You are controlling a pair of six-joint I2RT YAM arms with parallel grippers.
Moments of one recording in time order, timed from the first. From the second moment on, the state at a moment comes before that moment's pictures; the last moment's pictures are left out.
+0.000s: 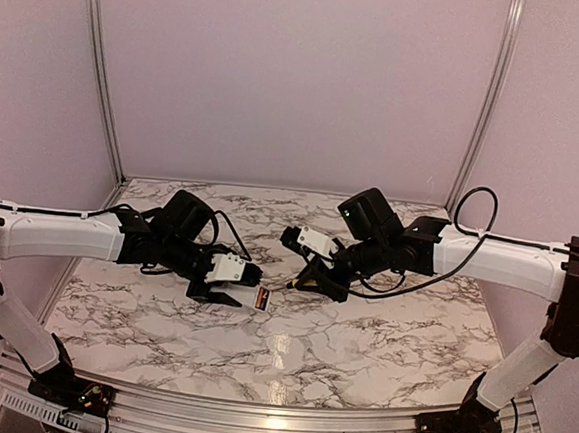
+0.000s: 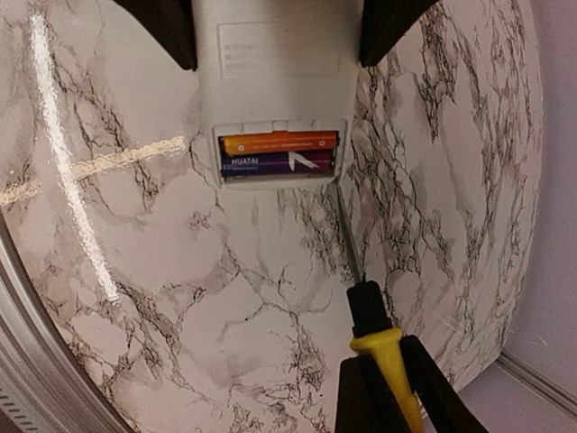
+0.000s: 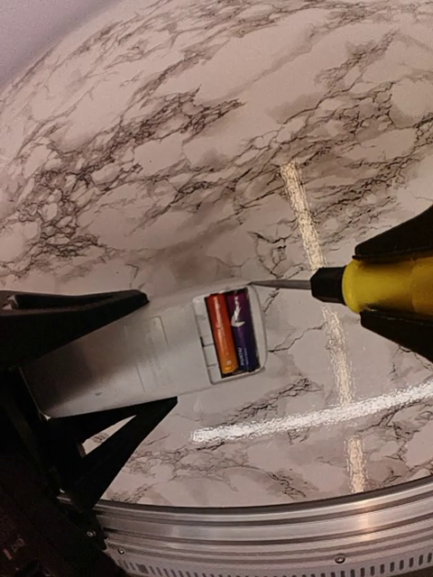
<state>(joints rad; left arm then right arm) -0.80 1.52 0.98 -0.29 0.40 0.94 0.87 1.55 1.18 -0.45 -0.33 -0.34</state>
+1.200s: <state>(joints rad) -0.80 1.54 1.06 -0.39 0.53 0.92 0.88 1.37 1.02 -0.35 -0.35 -0.55</state>
